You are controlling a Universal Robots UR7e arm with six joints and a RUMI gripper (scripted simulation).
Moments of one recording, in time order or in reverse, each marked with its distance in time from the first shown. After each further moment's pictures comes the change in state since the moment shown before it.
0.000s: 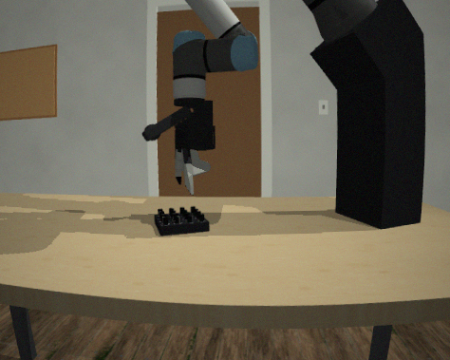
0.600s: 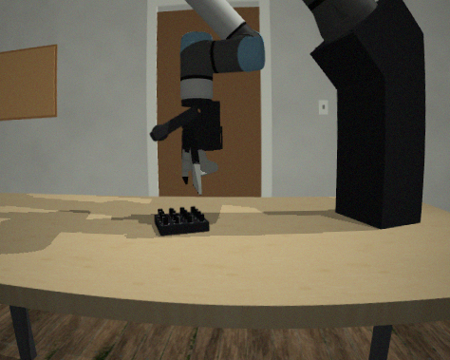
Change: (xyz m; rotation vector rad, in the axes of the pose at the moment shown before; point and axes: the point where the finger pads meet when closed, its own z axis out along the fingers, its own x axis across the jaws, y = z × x) arm 0.000 0.017 0.001 0.000 0.000 0.000
